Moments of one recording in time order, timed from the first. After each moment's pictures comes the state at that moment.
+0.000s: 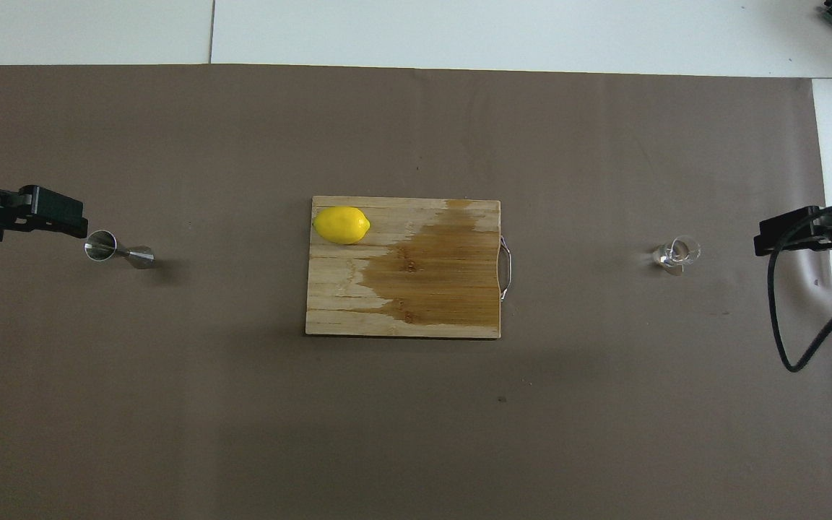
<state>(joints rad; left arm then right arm) -0.07 0.02 0.00 -1.55 -0.03 1.55 -0.04 0.09 -0.01 -0.09 -1.55 -0.02 1.50 0.03</state>
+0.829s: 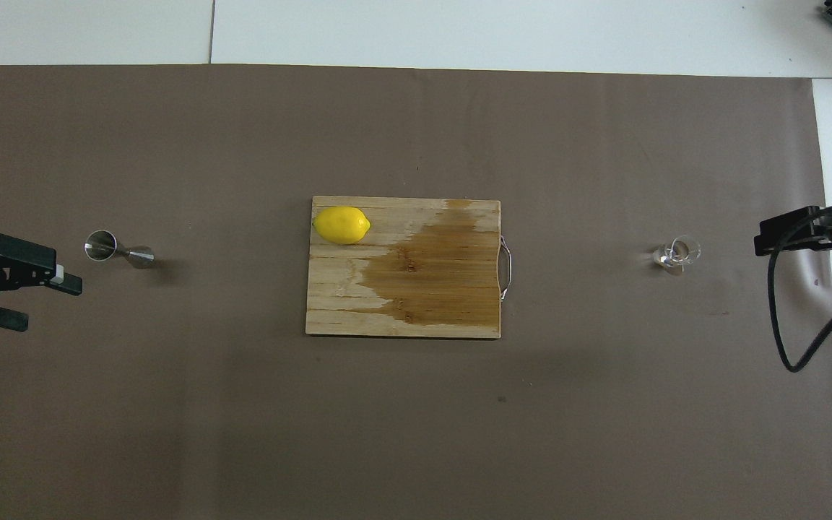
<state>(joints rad) 0.16 -0.01 0.03 -1.75 -0.41 1.38 -0.22 0.09 -0.01 -0.09 -1.55 -0.02 1.50 0.03</state>
